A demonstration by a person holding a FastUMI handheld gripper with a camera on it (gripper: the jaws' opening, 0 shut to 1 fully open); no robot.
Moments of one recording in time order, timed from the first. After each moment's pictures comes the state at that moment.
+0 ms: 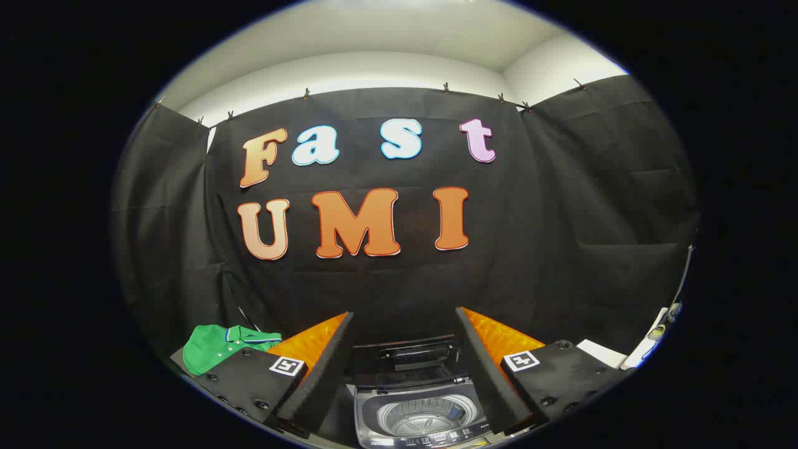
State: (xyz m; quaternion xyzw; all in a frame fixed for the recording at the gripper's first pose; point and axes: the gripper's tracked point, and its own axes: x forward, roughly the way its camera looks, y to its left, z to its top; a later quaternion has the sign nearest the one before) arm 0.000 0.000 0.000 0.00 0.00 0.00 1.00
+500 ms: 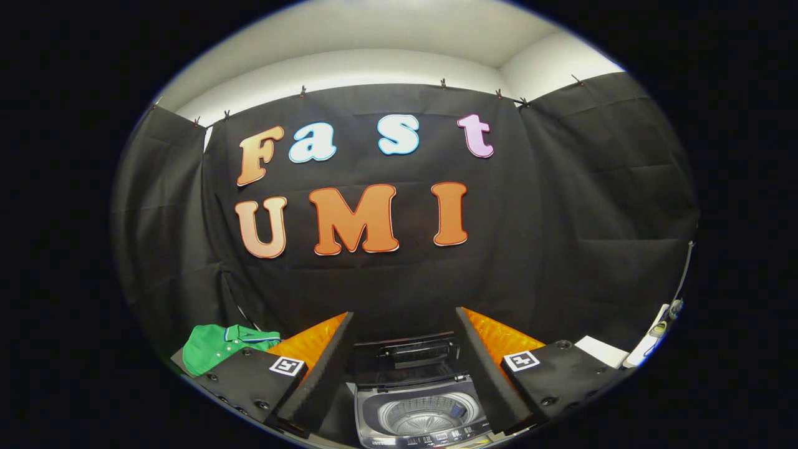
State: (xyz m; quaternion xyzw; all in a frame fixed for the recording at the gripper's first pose) arm 0.006 -0.005 -0.007 0.01 0.01 0.00 1.00
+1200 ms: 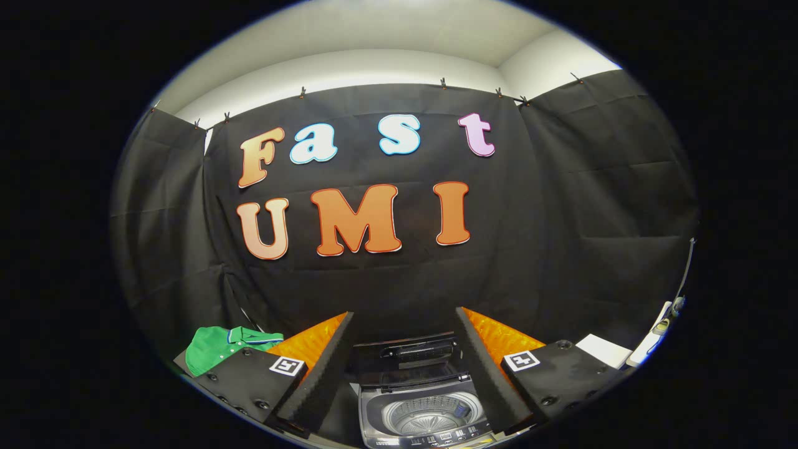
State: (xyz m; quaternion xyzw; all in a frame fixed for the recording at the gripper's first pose) arm 0.007 0.001 -0.005 0.01 0.01 0.00 1.00
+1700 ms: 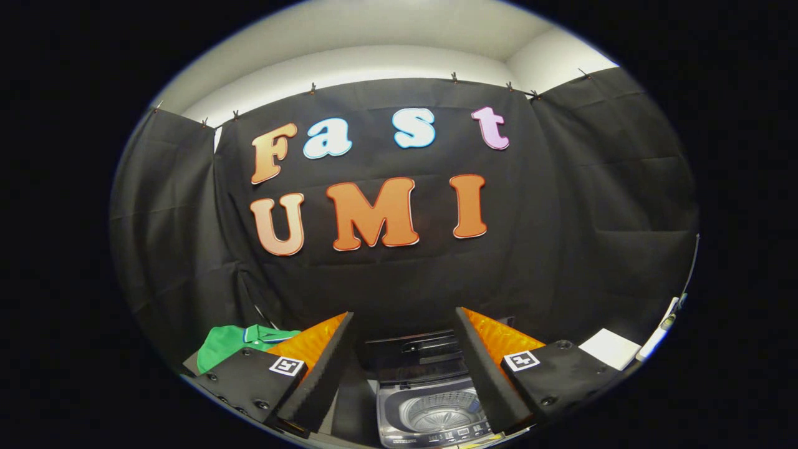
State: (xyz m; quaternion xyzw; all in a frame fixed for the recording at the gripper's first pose) arm 0.010 0.056 -0.017 0.02 0.02 0.05 1.00
